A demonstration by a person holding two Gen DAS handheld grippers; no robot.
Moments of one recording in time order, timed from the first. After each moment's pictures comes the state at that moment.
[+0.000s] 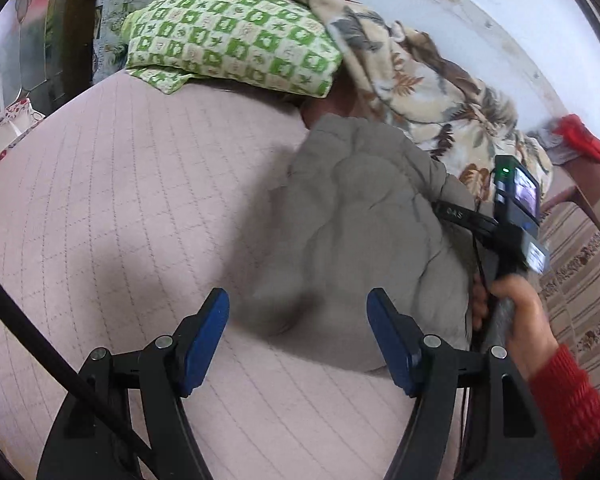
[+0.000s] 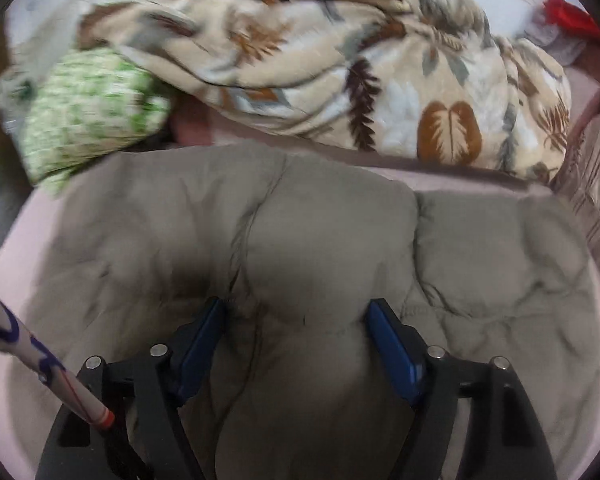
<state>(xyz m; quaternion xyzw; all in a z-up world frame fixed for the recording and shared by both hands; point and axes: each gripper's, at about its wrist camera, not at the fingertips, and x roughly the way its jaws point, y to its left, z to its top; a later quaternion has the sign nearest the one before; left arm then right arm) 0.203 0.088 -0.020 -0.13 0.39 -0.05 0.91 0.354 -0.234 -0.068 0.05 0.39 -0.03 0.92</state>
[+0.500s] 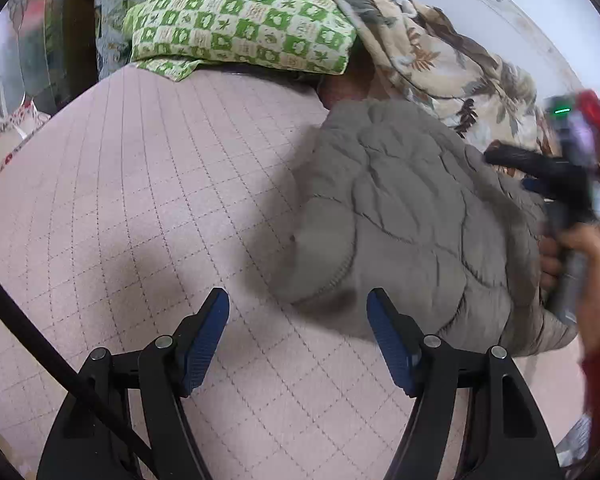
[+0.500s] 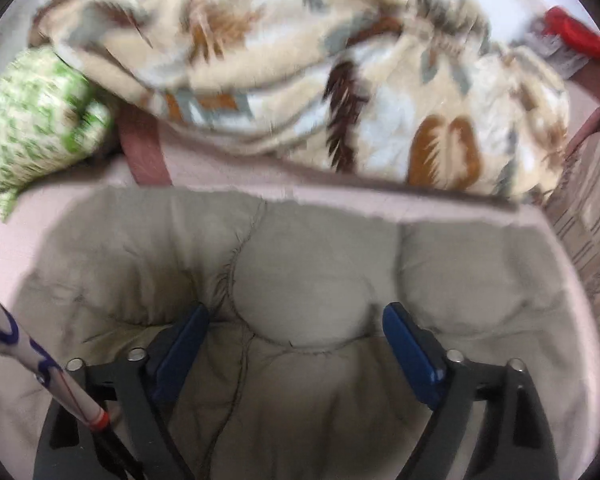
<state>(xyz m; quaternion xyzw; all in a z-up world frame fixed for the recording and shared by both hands) 0.209 0.082 -0.045 -0.08 0.41 -0.03 0.91 0.407 -0.241 -0.050 0.03 0.38 -0.07 0.92</state>
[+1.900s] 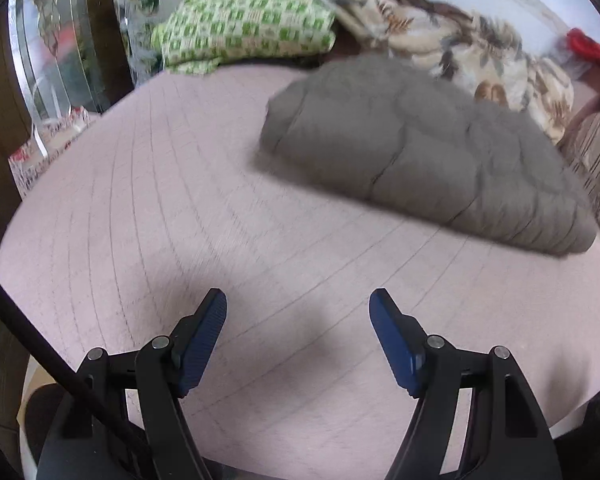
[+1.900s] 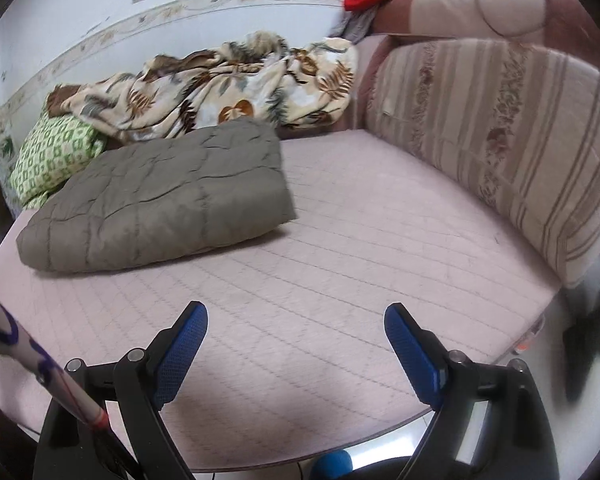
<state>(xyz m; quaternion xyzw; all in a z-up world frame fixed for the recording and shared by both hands) 0.063 0.004 -0.060 0.00 0.40 0.04 0.92 -0.068 -0.401 -0.096 0.13 0.30 -0.15 0.93</state>
